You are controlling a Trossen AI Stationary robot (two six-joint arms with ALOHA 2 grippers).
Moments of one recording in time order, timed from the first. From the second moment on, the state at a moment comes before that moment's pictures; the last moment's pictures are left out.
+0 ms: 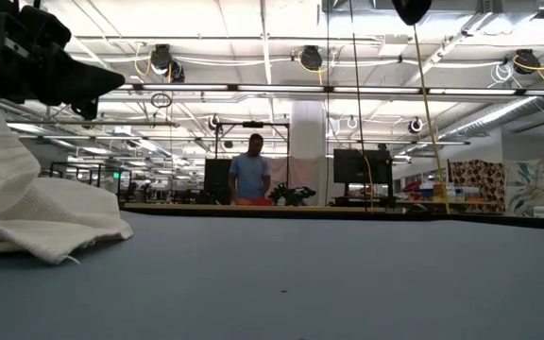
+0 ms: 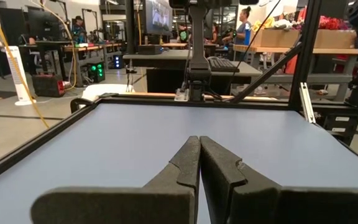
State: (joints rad) left arm 0.01 0.00 0.01 0.02 -0.02 -0.01; right arm 0.11 1.02 1.01 -0.36 0.08 0.12
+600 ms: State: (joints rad) left arm 0.01 0.00 0.01 0.12 0.00 -0.17; right arm 0.15 1.22 1.01 -0.31 0.08 0.14
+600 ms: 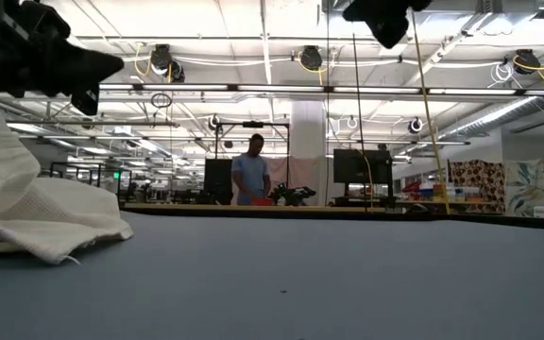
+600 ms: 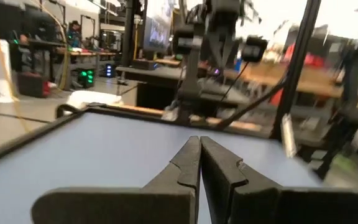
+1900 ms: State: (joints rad) left arm -0.22 0.69 0.65 -0.30 0.19 -0.33; right arm 0.25 1.86 1.01 0.33 0.10 0.43
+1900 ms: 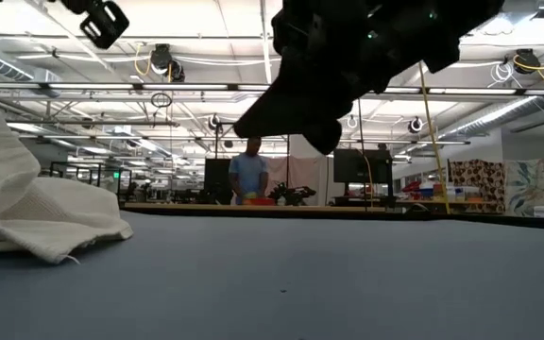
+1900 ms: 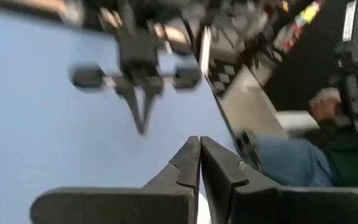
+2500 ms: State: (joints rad) left arm -0.56 1.23 0.66 -0.32 -0.10 -0.57; right arm 0.25 1.91 1.01 0.39 0.11 0.34
